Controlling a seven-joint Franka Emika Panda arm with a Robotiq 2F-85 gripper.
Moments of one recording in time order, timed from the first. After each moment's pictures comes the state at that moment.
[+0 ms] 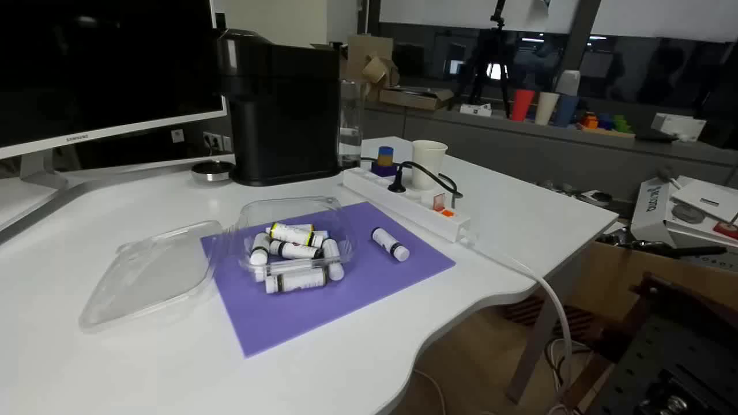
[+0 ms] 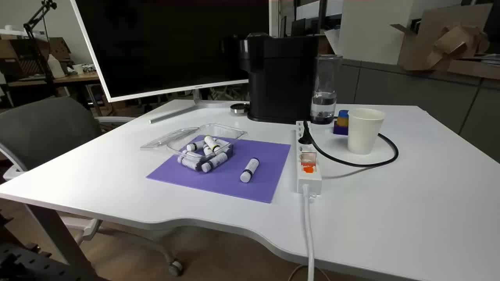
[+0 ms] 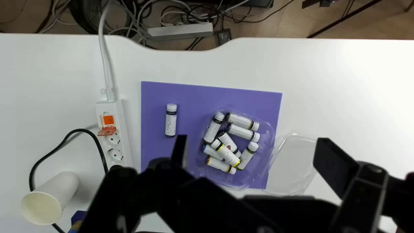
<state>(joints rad) -0.02 -0.59 0.02 -2.51 0.02 1.90 -0.06</state>
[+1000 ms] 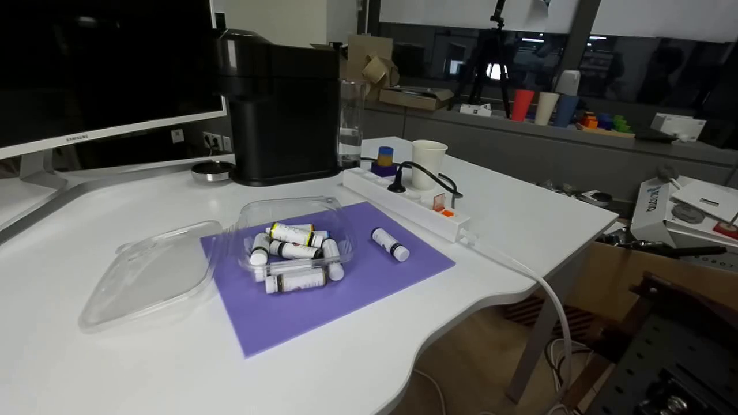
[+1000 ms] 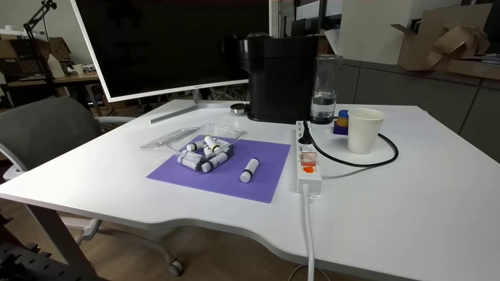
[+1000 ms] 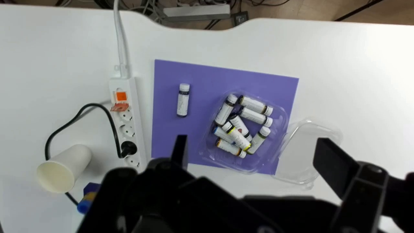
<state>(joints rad) -0.02 -0.58 0.04 -2.52 -0.04 1.99 -0.06</state>
